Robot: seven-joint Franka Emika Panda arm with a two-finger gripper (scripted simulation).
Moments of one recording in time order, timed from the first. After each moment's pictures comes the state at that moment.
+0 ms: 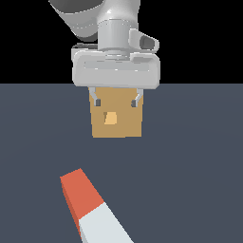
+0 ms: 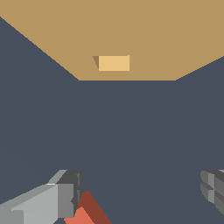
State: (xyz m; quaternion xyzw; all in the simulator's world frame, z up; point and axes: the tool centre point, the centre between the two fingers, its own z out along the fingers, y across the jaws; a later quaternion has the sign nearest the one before) arm -0.013 0.009 0.147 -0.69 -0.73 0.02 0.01
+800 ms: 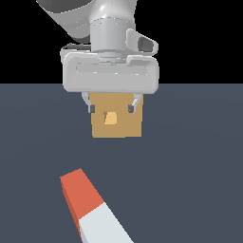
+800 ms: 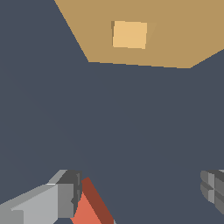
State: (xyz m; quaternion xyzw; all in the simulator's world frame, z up) arm -0.022 -0.019 0.138 -0.66 -0.75 0.02 0.01
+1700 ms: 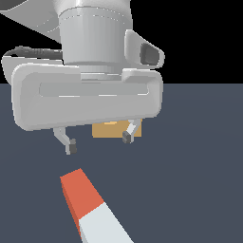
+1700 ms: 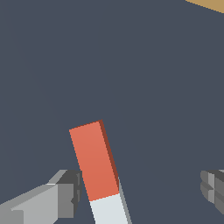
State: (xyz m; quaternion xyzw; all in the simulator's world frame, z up) arm -0.032 -0.120 0.105 -0.55 -0.83 0.01 0.00
